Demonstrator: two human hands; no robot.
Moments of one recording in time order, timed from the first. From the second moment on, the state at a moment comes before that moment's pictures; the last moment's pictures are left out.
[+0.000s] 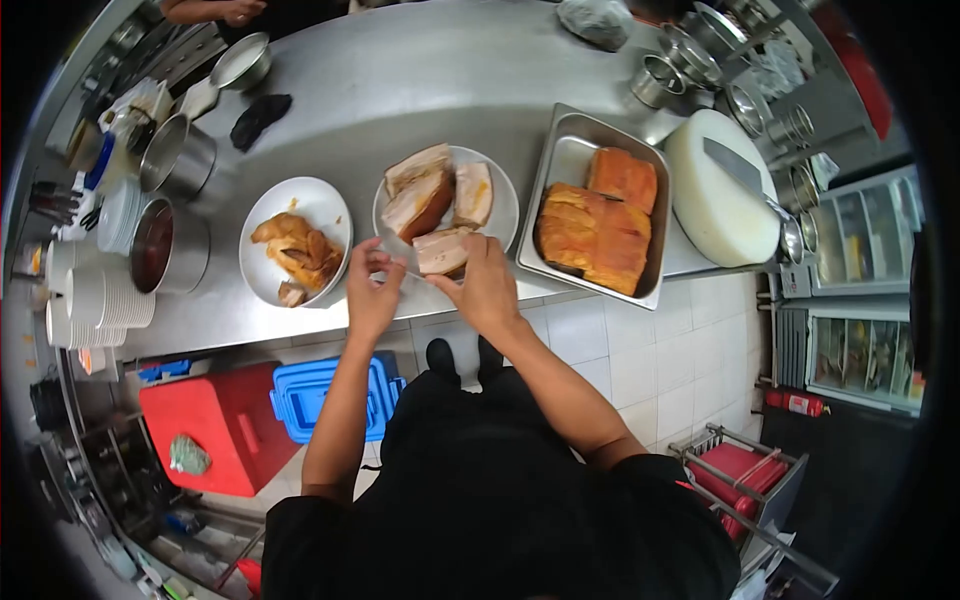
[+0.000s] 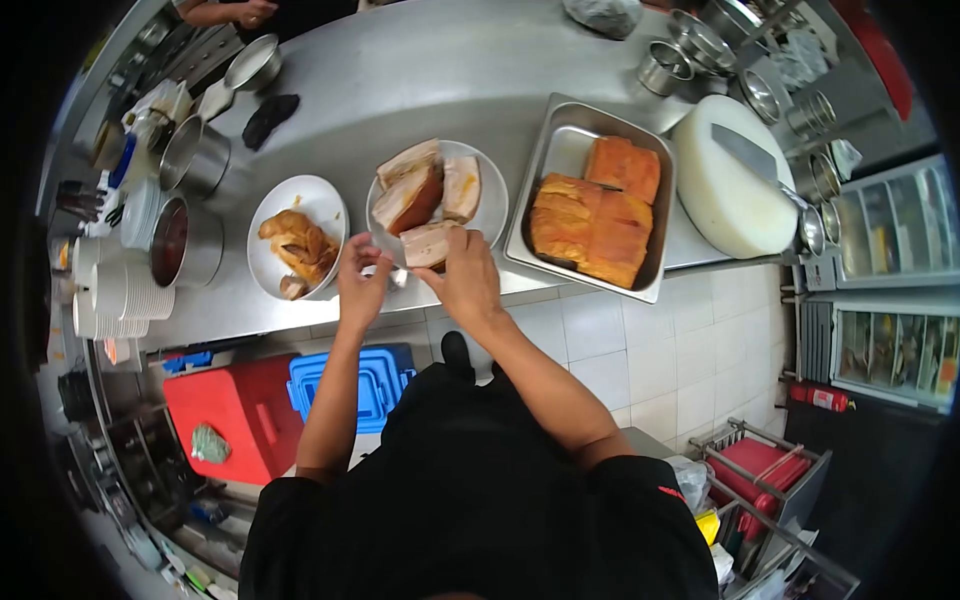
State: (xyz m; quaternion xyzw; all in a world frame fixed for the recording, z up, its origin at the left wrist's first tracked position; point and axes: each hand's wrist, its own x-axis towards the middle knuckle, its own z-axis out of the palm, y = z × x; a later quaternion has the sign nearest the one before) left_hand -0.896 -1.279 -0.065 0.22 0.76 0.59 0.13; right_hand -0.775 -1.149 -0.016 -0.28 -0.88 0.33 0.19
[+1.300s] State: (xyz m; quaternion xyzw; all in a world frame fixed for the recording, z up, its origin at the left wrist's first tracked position) left_hand -0.813 -1.300 -0.059 0.08 0.80 0.59 0.00; right_hand -0.740 -0.823 -0.004 0.01 -1.00 -0.01 0.05
